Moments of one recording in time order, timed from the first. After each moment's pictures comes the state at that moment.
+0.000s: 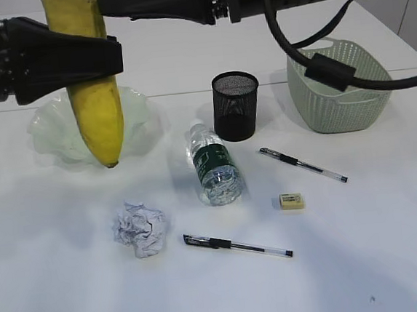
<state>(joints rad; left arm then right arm) -0.13 1.42 -0.90 -1.62 1.15 1.66 0.35 1.68 -1.35 1.57 1.09 -1.44</state>
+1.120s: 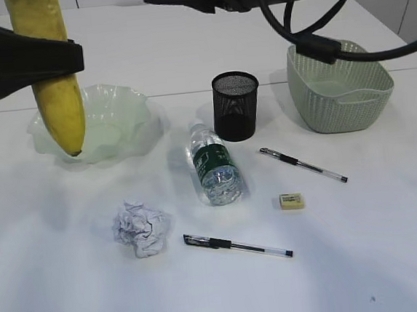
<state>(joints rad) 0.00 1.42 -0.90 -1.57 1.08 1.66 0.35 1.68 -1.35 1.56 0.70 -1.44</state>
